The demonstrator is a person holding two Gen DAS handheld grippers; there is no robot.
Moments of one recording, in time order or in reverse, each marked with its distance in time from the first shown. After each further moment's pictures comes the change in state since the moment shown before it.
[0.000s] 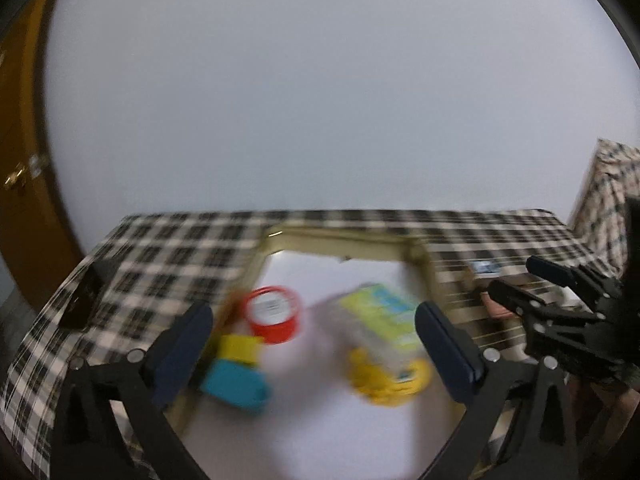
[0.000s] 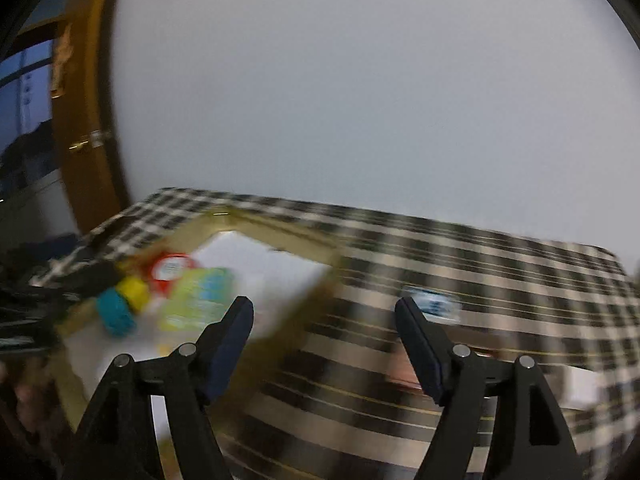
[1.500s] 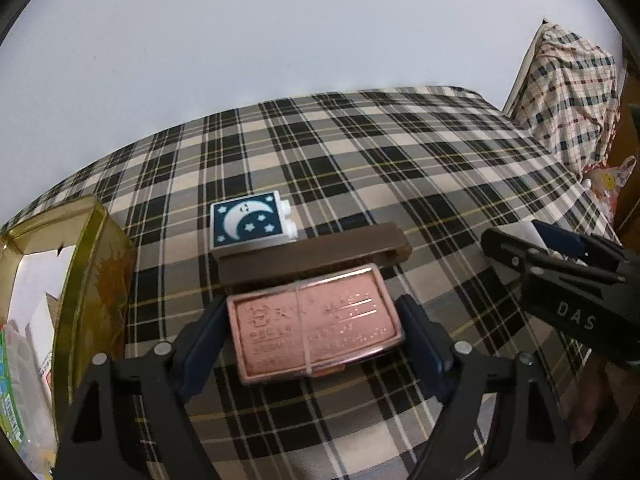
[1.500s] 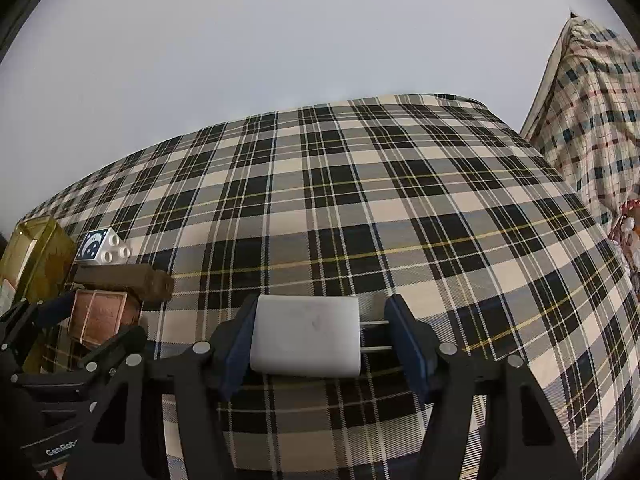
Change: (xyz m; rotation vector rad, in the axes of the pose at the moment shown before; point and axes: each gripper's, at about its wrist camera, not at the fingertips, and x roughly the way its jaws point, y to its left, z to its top) left arm 0.142 -0.202 -0.014 0.196 0.383 -0.258; right arm 0.015 -0.194 -0.050 0.345 0.323 -0.338
